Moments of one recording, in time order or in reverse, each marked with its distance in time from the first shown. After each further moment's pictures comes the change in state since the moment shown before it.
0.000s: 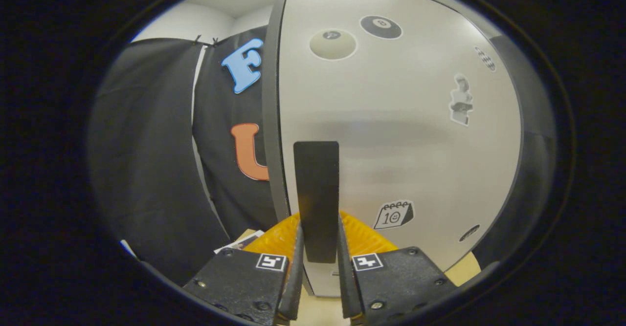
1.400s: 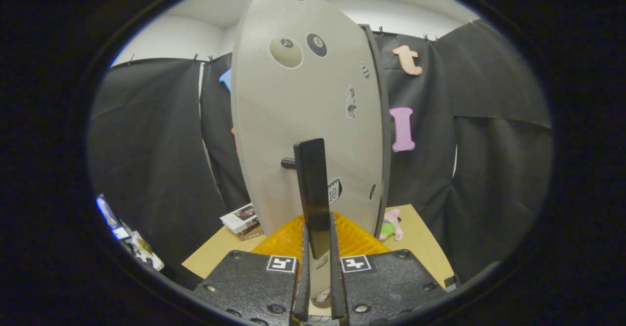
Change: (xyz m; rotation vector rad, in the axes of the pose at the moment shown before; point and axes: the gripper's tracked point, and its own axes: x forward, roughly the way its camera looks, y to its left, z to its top) arm -0.305 -0.154 -0.046 0.073 0.026 -0.054
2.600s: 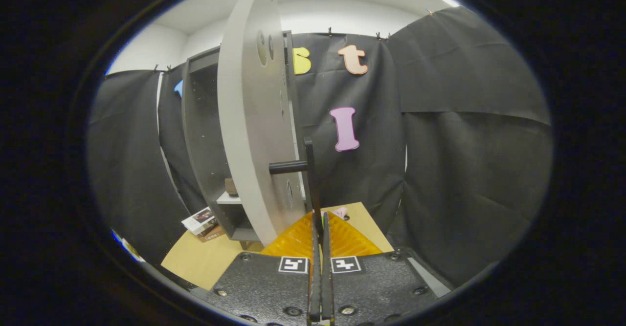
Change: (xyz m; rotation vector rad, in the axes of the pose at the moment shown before) arm -0.049 -0.158 0.015 0.056 -0.014 -0.209
